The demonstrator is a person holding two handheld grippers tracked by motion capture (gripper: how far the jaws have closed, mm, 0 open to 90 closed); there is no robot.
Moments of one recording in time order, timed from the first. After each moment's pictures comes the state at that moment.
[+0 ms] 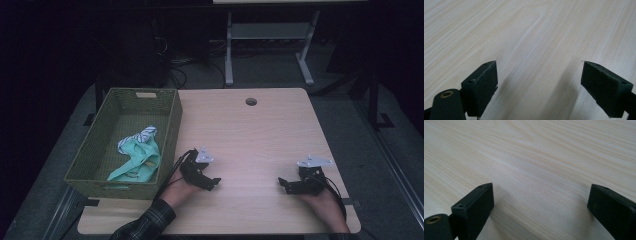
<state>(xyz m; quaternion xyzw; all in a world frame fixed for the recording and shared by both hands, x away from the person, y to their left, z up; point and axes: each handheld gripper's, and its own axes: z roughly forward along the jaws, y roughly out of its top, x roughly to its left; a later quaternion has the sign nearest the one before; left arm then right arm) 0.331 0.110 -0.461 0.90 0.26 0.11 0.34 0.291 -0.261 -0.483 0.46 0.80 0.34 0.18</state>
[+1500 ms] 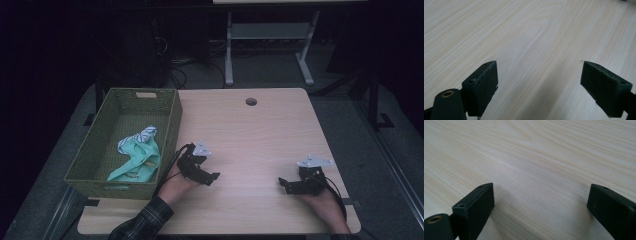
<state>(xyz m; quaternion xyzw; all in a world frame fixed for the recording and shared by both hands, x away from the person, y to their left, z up) 0.333 0.113 -0.437 0.89 0.28 0.10 0.34 0.291 -0.261 -0.483 0.47 0.80 0.34 0.18</state>
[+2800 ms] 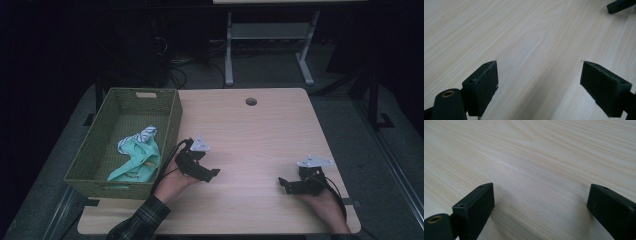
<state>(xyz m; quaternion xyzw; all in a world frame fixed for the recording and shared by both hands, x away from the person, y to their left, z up) 0.332 0.114 -0.414 0.89 0.27 0.10 0.36 0.291 -0.261 -0.483 0.47 0.80 0.34 0.18</state>
